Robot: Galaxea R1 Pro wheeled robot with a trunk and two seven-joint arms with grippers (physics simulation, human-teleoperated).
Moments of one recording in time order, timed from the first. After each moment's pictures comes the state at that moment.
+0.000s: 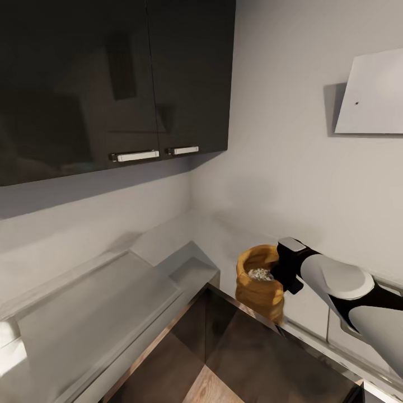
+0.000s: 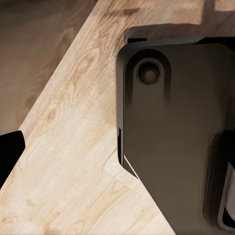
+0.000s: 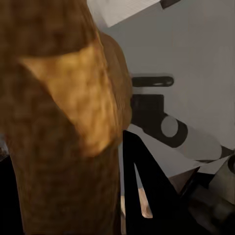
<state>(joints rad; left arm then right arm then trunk) 0.00 0.07 0.00 -0.10 0.00 -0.06 0.00 -1.27 -0.07 -0.96 0.01 -0.18 0.37 -0.97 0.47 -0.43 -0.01</state>
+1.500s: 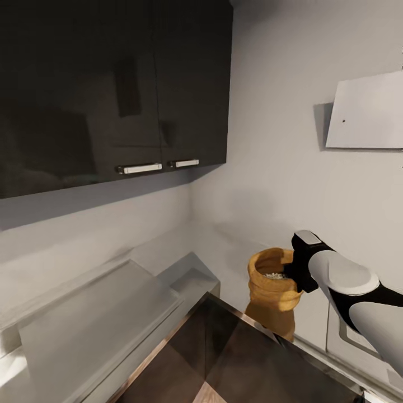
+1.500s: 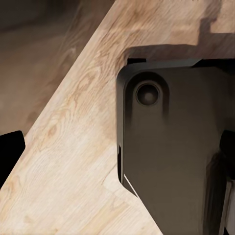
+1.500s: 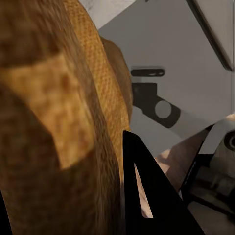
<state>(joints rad) 0.00 0.07 0.00 -0.10 0.00 -0.05 0.00 -1.27 -0.07 -1.11 -0.17 -0.19 0.46 -1.15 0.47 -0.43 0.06</state>
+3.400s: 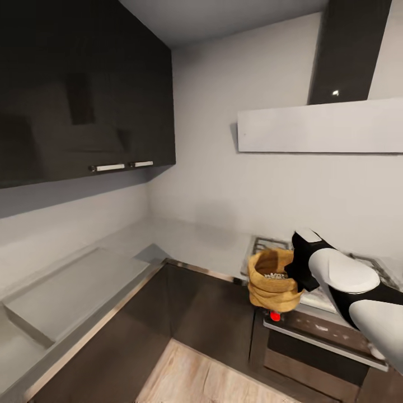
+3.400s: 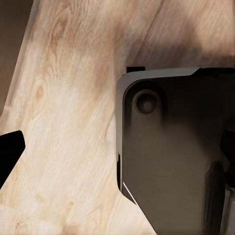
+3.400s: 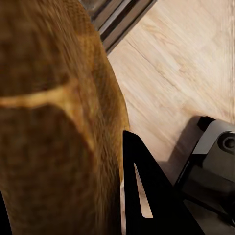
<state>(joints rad) 0.00 0.06 0.00 -0.10 0.00 -0.04 0.00 -1.29 -0.07 -1.11 -0.17 -0.19 0.52 -1.18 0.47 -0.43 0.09</state>
